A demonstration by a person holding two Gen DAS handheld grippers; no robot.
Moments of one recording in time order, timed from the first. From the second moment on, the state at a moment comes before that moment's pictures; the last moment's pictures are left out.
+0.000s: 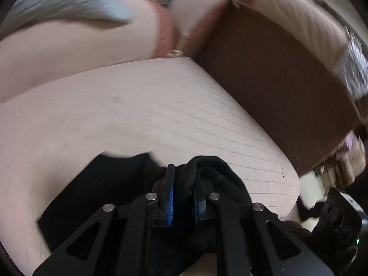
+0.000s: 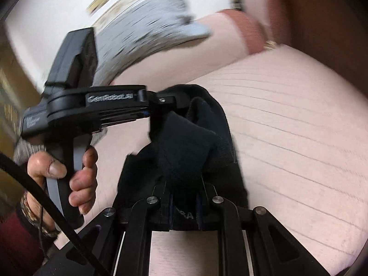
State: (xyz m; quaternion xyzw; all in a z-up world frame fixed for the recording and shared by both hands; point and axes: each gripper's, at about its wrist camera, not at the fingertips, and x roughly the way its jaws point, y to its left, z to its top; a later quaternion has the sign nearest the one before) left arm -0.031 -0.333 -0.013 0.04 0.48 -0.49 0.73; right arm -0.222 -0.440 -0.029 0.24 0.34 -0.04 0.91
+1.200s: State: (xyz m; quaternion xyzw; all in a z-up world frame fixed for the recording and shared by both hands) left arm -0.024 -0.054 -0.082 -0.30 0.47 -0.24 0.79; right arm -0.124 -0.311 -0.048 0.15 0.43 0.15 0.88
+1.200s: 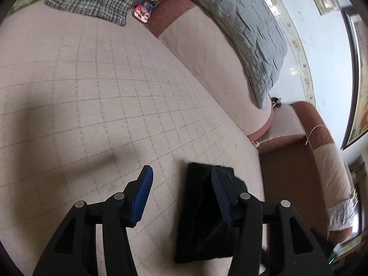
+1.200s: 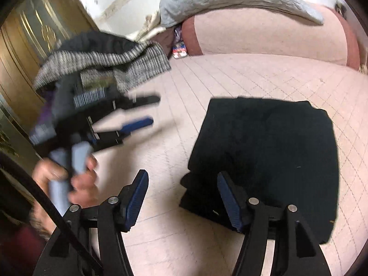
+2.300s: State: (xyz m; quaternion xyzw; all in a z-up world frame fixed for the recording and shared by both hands) left arm -0.060 -0.155 -0.121 -0.19 0.51 -0.29 0.78; right arm 0.036 -0.374 -0.115 0.45 0.50 0.13 0.73
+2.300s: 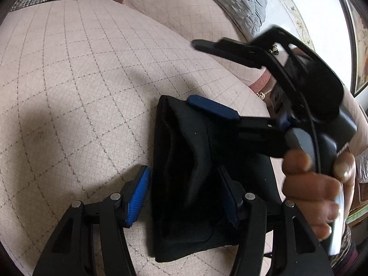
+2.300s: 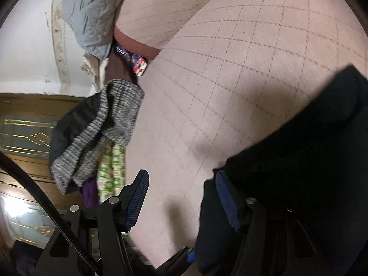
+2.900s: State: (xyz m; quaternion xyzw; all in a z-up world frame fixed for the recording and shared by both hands) left arm -0.070 -0.122 -0.071 -0.21 0.45 -0.32 0.81; right arm -0.074 -0.486 -0.044 0.46 0.39 0.05 0.80
